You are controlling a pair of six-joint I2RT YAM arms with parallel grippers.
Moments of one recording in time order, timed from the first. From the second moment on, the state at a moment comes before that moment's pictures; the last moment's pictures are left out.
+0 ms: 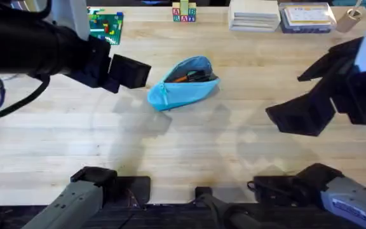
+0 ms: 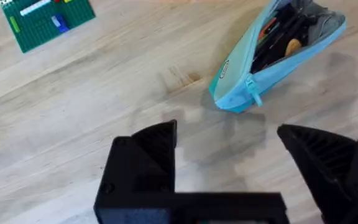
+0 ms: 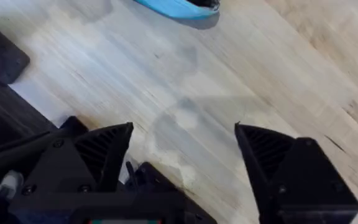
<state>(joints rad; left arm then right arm) -0.13 0.99 1.24 -1.17 0.14 0.25 0.46 1.01 1.41 -1.46 -0.12 -0.19</state>
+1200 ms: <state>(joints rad) -0.05 1.00 1.24 -1.30 0.33 0.71 0.46 1.06 1.41 -1.45 -0.12 0.01</state>
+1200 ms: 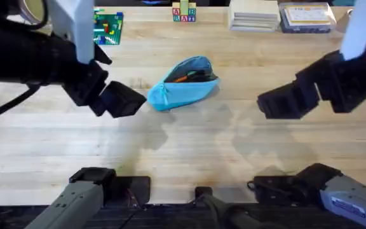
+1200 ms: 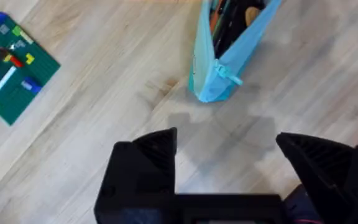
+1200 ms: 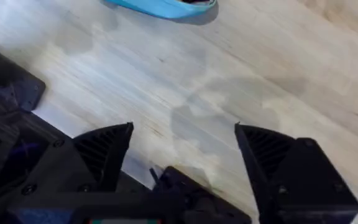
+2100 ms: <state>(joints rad) 0.44 1.14 1.24 -1.44 0.73 1.23 0.75 1.19 1.41 -1.27 0.05 0.38</state>
